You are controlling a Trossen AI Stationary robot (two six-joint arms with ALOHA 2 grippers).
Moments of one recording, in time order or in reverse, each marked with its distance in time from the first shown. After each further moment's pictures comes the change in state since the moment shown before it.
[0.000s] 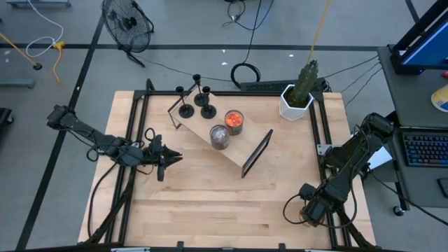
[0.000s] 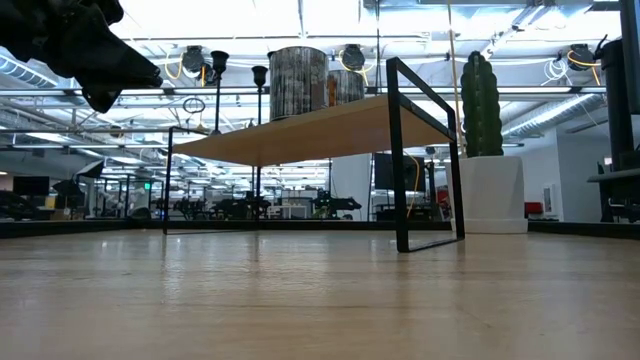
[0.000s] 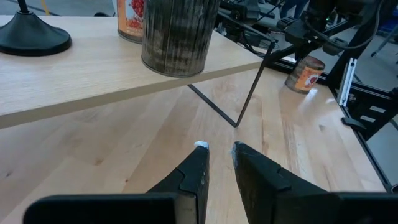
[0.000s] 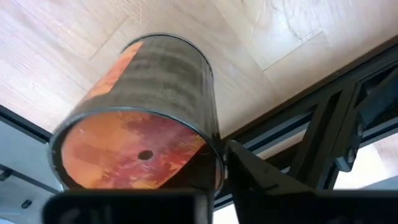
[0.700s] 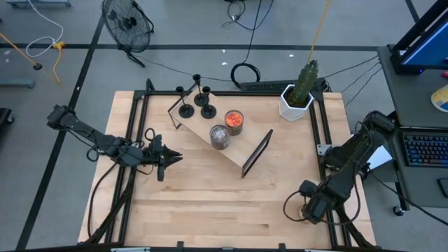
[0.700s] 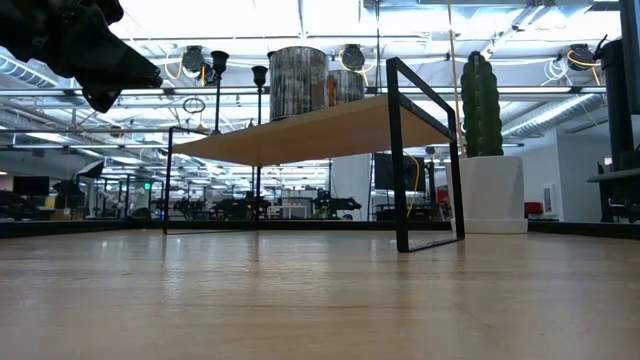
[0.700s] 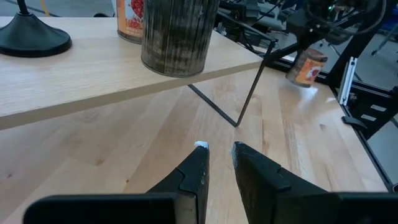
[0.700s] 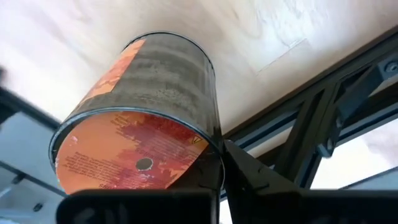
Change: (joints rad) left arm 0.000 0.000 0.000 0.000 0.000 0.007; right arm -0.023 -0.053 0.058 -0.038 -0.020 0.032
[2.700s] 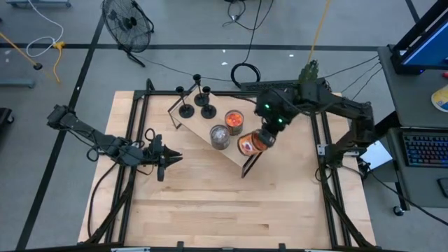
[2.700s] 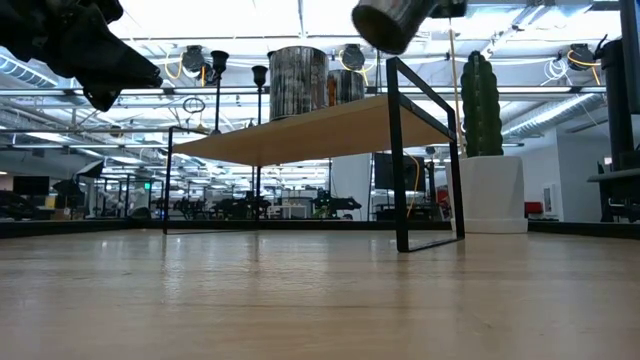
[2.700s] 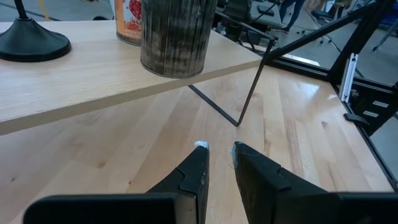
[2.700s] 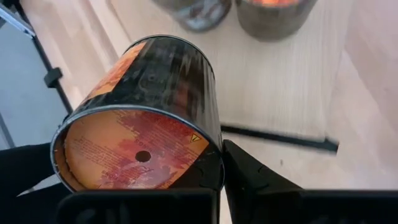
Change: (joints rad) left arm 0.000 0.000 0.000 0.000 0.000 0.024; right arm -1.034 0.250 0.998 -0.391 0.126 -1.170
